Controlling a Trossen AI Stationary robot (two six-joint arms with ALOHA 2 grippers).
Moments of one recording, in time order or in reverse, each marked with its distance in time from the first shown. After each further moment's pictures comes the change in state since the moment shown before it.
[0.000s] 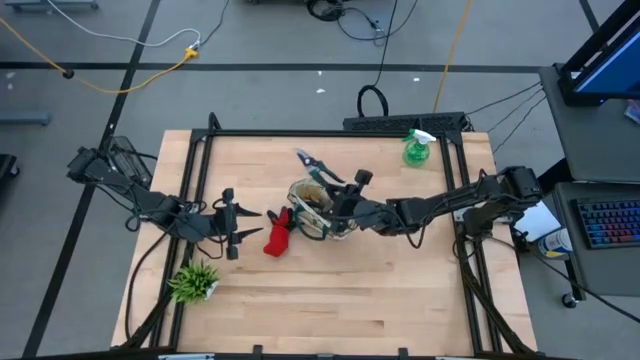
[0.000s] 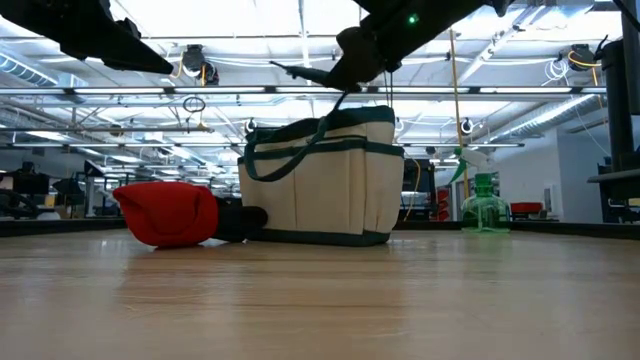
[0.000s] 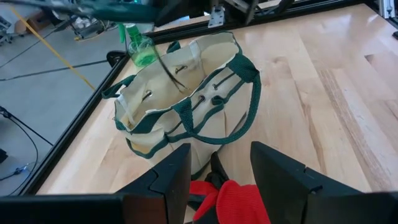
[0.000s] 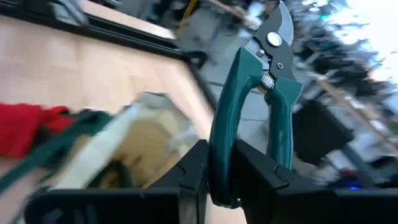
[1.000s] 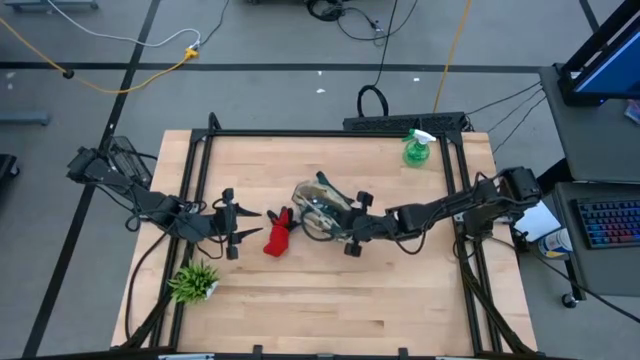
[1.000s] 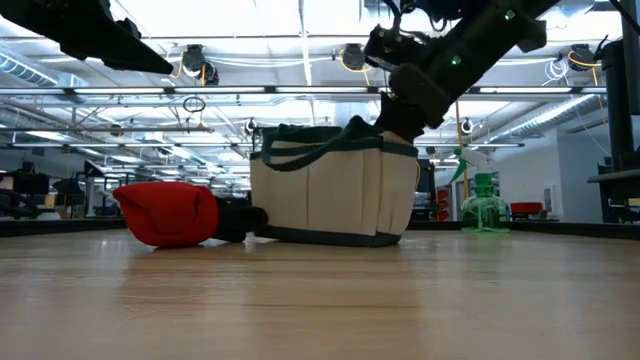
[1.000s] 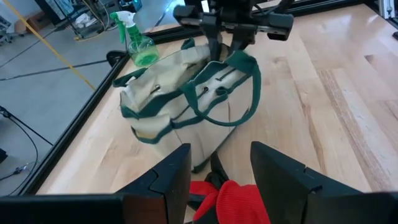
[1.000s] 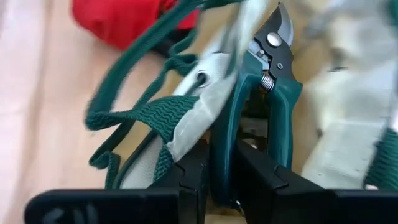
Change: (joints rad) left arm 0.000 0.000 0.000 0.000 0.000 -0.002; right arm 0.020 0.010 -0.119 -0.235 -0.386 0.400
